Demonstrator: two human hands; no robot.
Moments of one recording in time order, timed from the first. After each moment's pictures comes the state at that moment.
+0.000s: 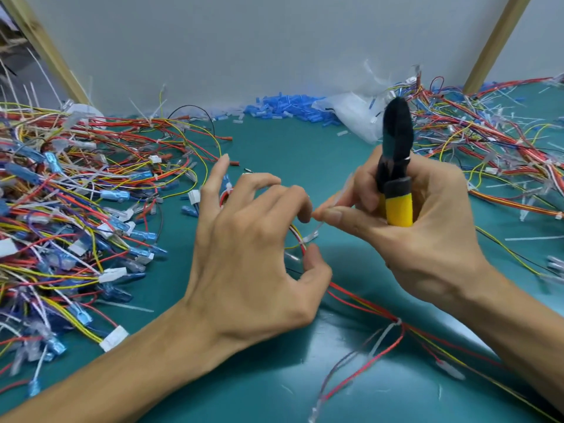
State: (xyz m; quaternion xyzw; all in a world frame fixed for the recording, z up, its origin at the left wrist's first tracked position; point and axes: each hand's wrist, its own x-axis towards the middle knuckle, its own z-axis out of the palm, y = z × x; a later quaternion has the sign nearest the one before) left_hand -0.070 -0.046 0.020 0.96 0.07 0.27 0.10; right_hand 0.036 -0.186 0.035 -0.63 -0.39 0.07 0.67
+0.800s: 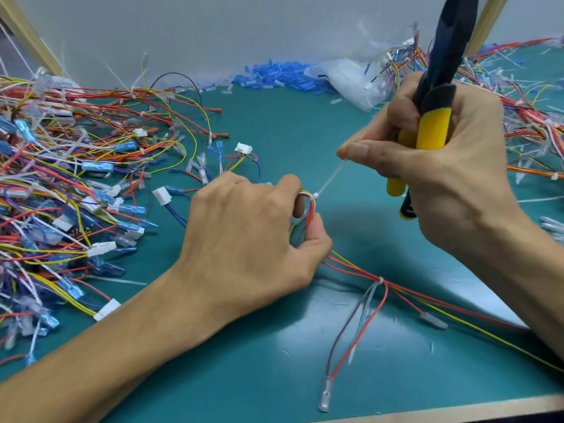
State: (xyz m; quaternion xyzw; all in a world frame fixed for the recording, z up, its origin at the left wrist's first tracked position) left_hand -0.070 -0.053 0.015 0.97 0.10 0.20 0.05; right_hand 0.047 -0.194 0.048 -0.65 -0.34 0.03 0.68
